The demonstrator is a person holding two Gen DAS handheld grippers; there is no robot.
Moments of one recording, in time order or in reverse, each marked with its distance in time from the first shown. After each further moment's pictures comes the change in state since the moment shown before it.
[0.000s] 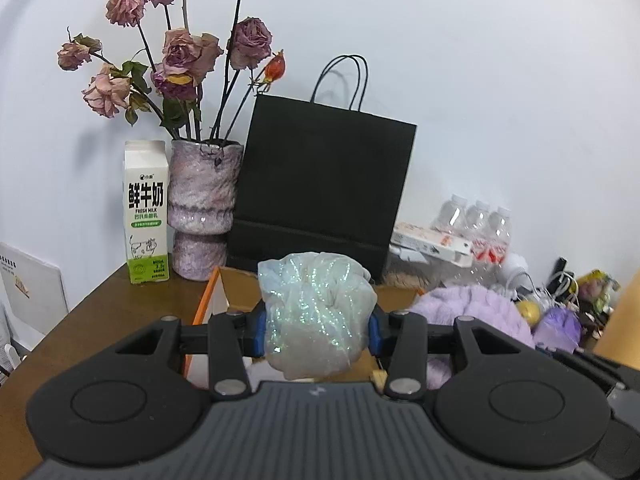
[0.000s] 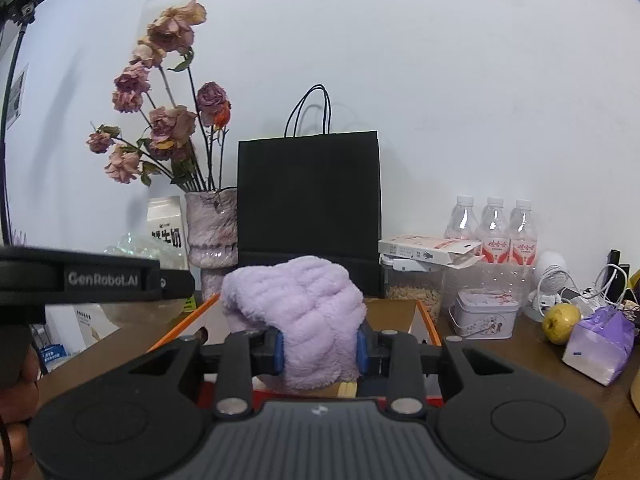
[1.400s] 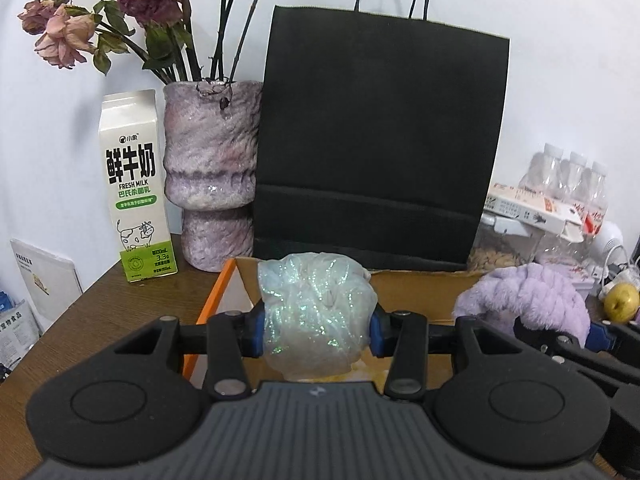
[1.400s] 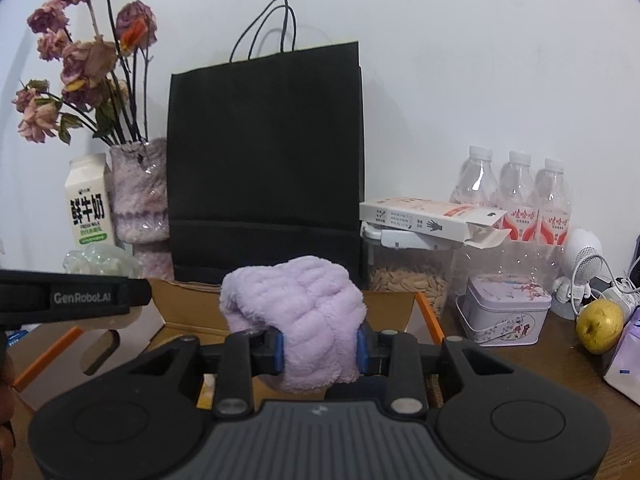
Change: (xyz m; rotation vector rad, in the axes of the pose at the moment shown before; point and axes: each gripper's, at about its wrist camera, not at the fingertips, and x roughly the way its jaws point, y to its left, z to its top) left arm 0.149 0.015 -0.004 0.056 0.122 0.159; right arm 0.153 -0.036 -0.008 -0.006 0.114 -0.060
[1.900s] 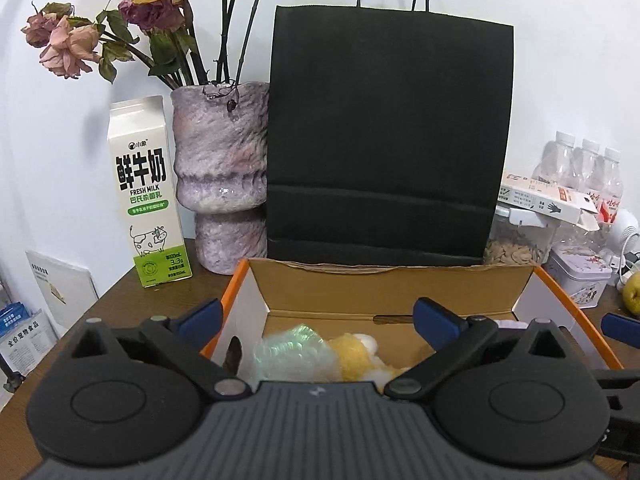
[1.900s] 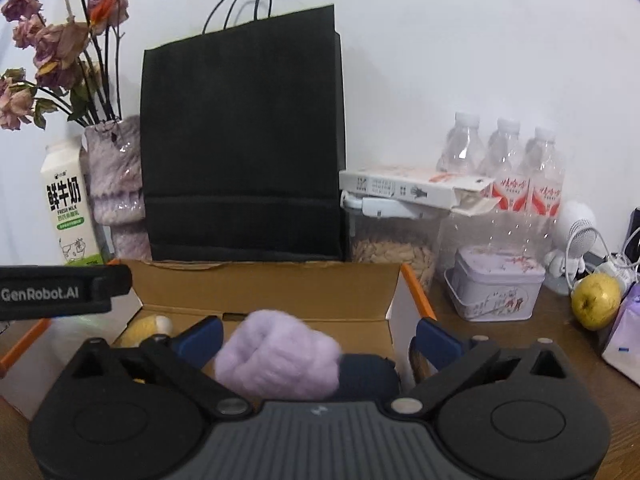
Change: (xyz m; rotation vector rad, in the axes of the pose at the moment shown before) left arm 0.002 -0.004 -0.003 0.031 -0.006 0.053; right arm 0.013 -0.009 -0.007 0.030 0.053 -0.027
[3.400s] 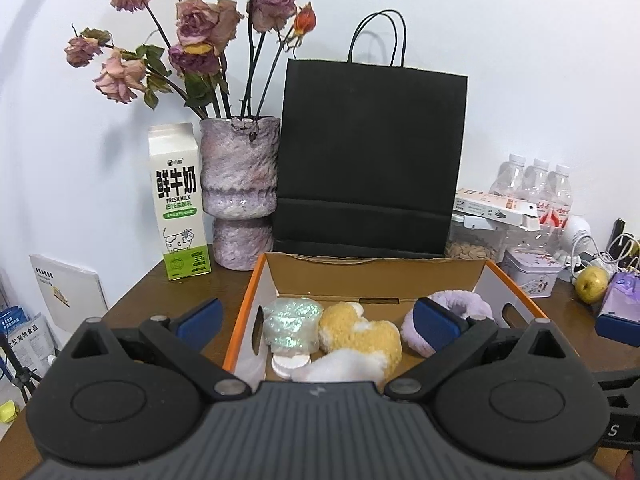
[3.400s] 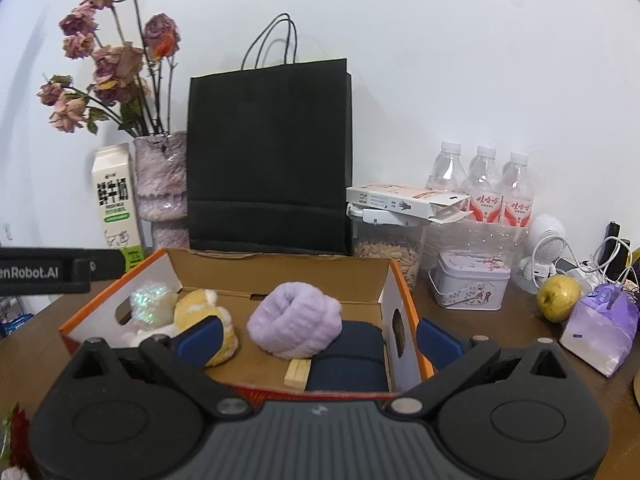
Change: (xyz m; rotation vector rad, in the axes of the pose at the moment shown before) left arm -0.106 0.025 -0.024 -0.003 -0.065 -0.061; right arm -0.105 0.008 -0.021 -0.048 -0.031 0.027
